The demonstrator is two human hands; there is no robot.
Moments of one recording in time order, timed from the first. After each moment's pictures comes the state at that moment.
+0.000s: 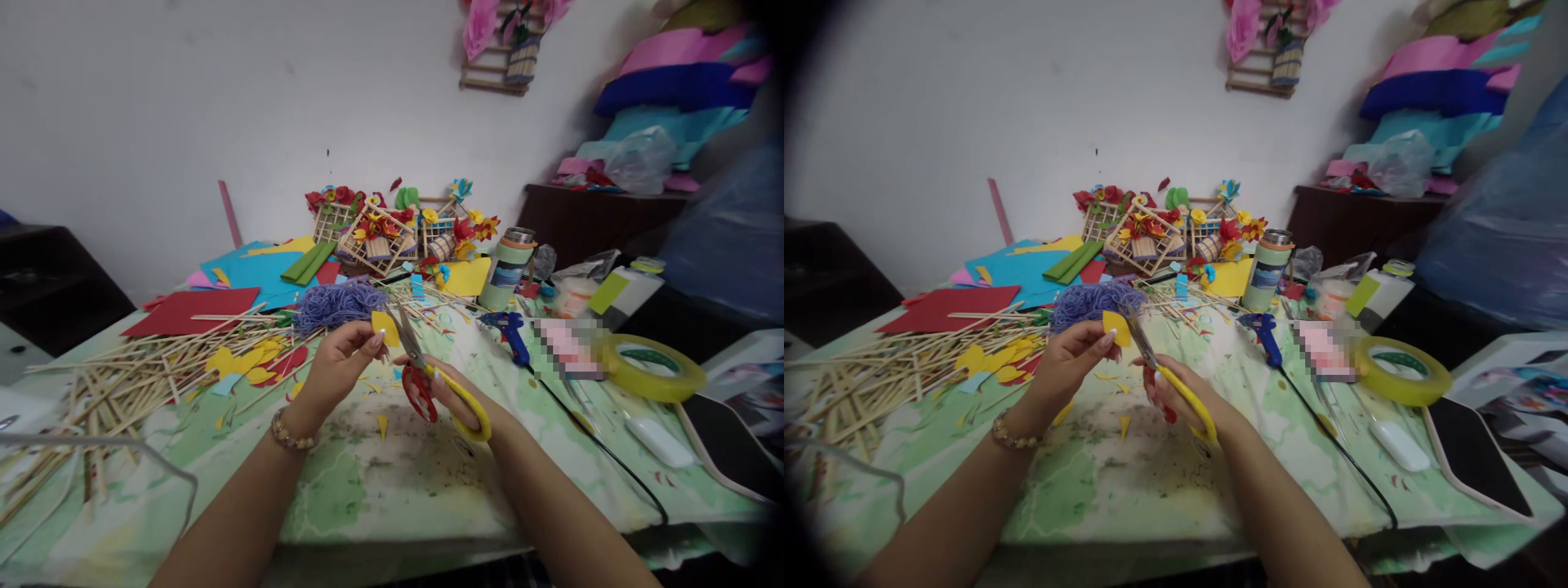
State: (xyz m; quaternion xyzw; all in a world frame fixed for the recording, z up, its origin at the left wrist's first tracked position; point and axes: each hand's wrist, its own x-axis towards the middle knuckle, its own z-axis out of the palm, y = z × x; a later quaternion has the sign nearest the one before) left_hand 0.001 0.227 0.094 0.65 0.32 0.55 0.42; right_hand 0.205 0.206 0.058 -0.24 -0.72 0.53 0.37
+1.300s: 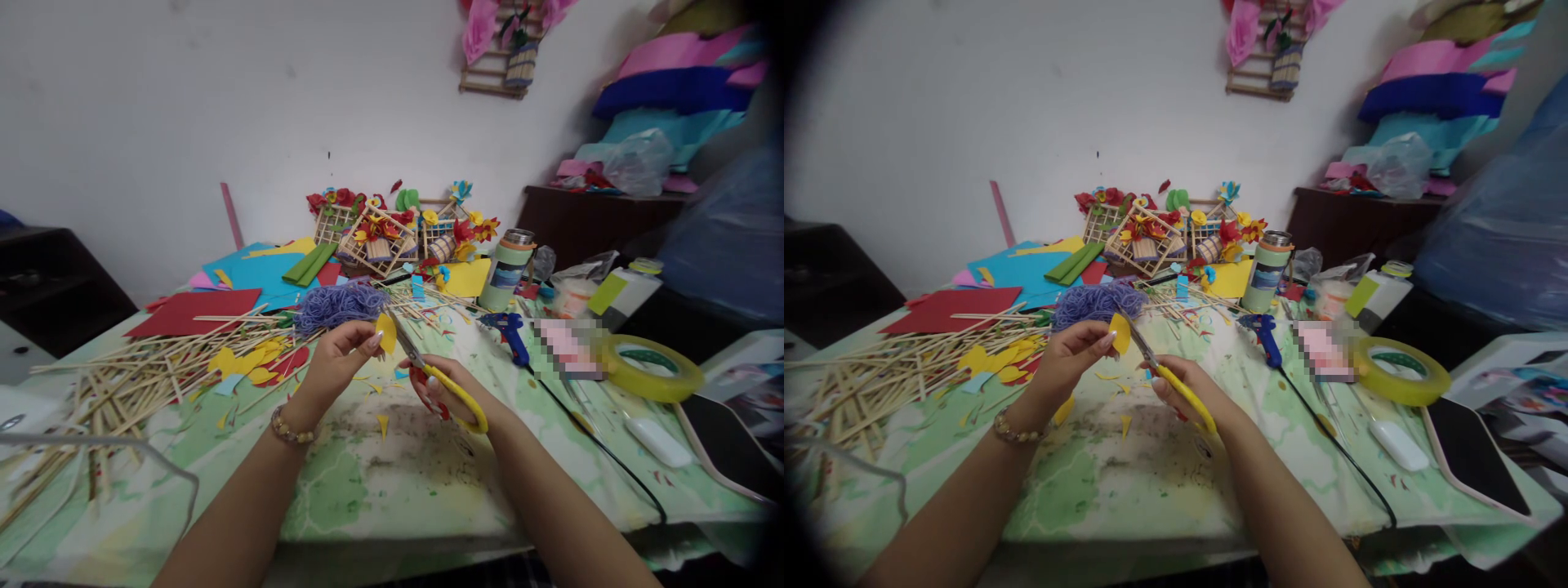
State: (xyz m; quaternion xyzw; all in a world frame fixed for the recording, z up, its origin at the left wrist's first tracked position) left_hand -0.003 0.232 0.094 0.63 0.33 0.55 0.43; right_hand 0.211 0.210 0.053 -0.31 -0.71 0.51 0.37
